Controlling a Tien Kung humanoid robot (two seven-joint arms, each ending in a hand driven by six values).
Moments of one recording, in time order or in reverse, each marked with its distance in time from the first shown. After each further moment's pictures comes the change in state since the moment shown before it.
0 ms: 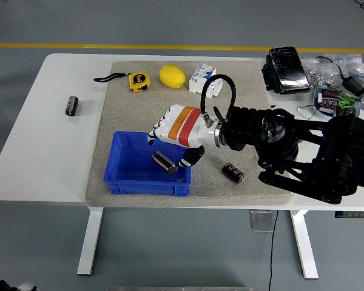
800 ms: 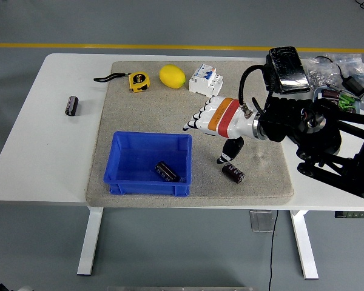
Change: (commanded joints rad) left arm 0.016 0.000 -0.014 -0.003 0.022 -0.010 0.009; right arm -0.055 -0.199 0.070 0.076 -0.131 0.137 0.034
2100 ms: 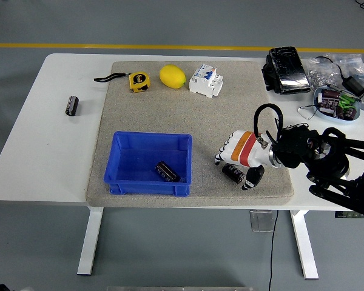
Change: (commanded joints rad) left arm -0.002 -0.003 0.003 -0.002 0.001 -0.007 0.000; right arm -0.099 -0.005 -0.092 -0.129 -0.040 -0.089 0.069
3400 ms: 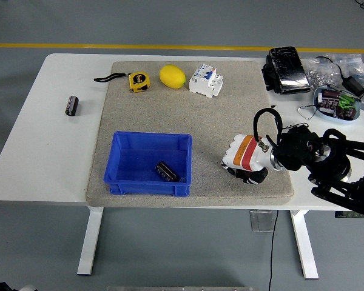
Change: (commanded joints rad) left arm -0.003 0.000 -0.001 -0.002 0.010 -0.004 -0.002; right arm 0.002 -0.014 -0.001 0.023 -0.026 0.041 0.009
